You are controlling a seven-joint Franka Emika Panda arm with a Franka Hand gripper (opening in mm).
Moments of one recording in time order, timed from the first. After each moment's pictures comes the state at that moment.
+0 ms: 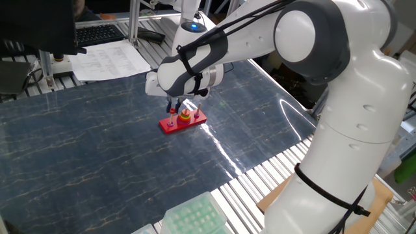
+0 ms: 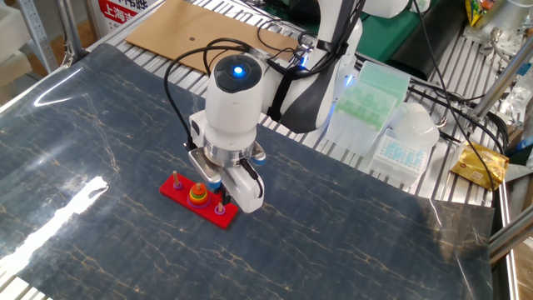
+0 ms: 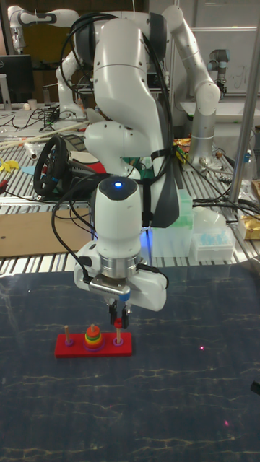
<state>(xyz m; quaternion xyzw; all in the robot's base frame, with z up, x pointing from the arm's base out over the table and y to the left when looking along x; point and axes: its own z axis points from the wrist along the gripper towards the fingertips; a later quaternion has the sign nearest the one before) 0.539 -0.008 0.130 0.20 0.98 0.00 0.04</state>
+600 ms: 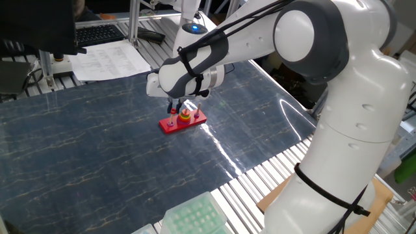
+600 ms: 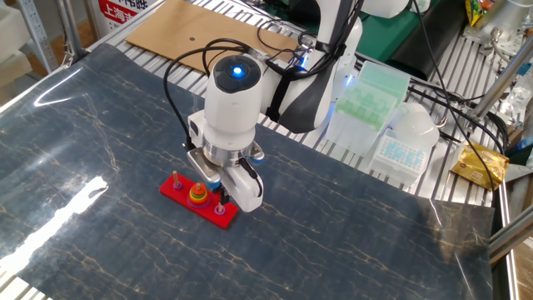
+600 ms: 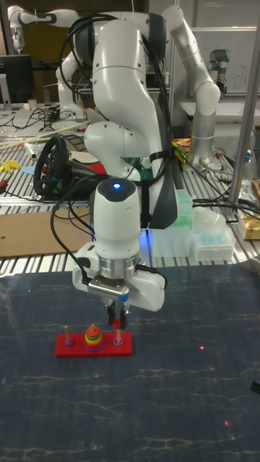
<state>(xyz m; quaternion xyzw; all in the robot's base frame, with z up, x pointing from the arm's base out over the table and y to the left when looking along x) 0.538 -0.012 0.127 0.19 0.98 0.00 0.04</state>
